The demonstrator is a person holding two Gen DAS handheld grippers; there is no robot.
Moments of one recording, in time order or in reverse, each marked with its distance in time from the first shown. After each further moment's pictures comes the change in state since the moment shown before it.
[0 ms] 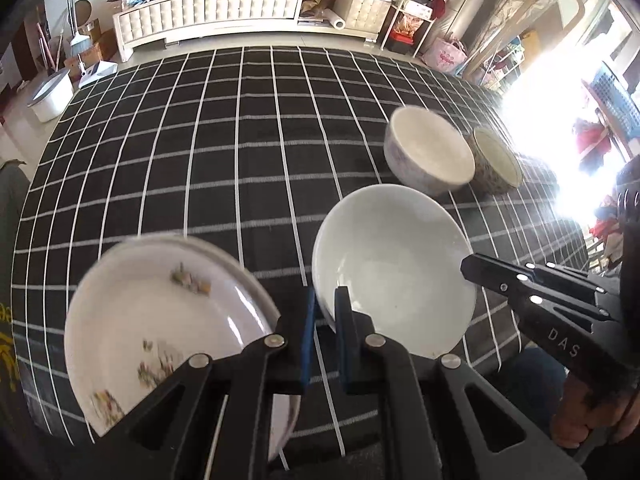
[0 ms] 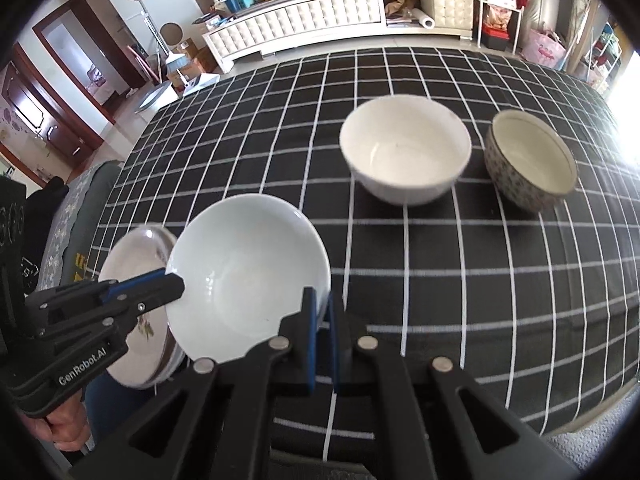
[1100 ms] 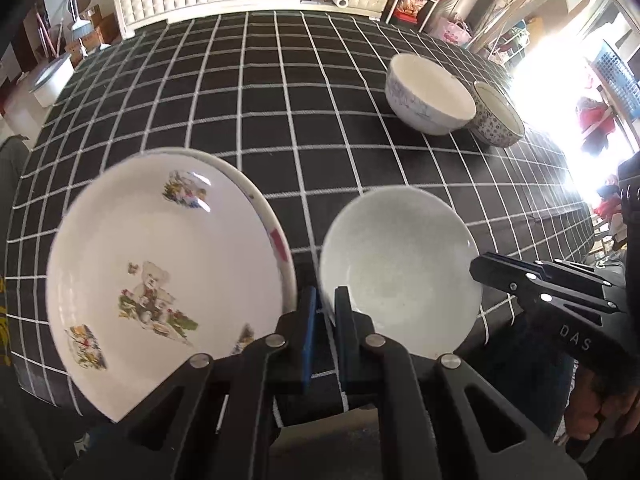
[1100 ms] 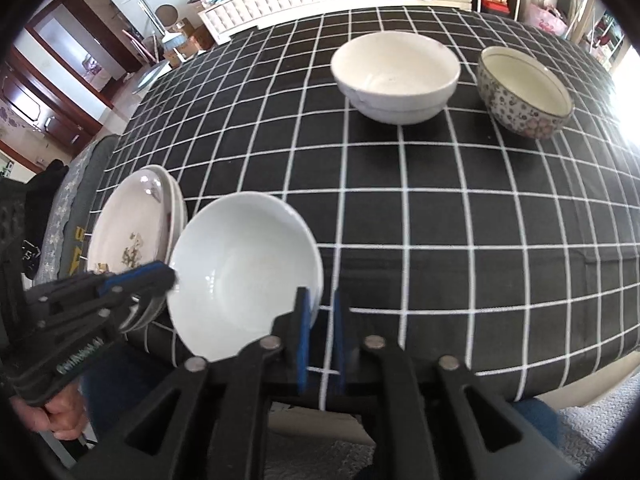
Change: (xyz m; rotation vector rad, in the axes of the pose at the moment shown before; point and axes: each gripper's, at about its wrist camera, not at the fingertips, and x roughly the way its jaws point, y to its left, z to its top) left arm 0.003 0.000 -0.041 -0.003 0.061 0.024; right arm 0.009 -0.005 -0.044 0.022 0.084 -0.004
